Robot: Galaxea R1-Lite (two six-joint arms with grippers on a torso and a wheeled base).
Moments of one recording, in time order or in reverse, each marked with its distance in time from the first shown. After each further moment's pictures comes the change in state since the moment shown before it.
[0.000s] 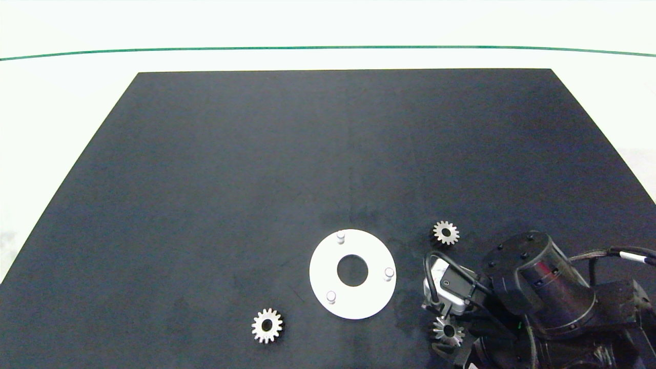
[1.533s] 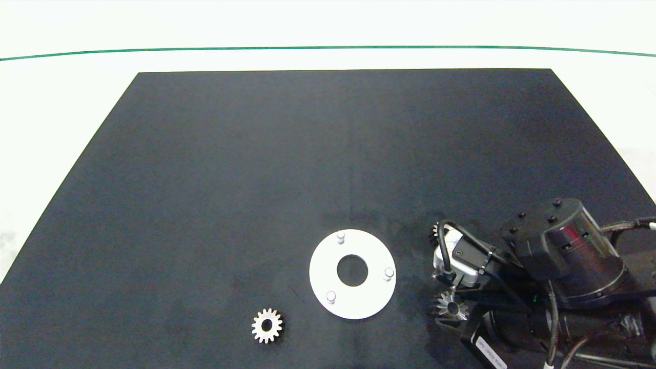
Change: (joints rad) left arm -0.008 0.020 0.015 0.003 0.000 0.000; right arm -0.030 -0.048 -0.111 0.095 -0.001 -0.010
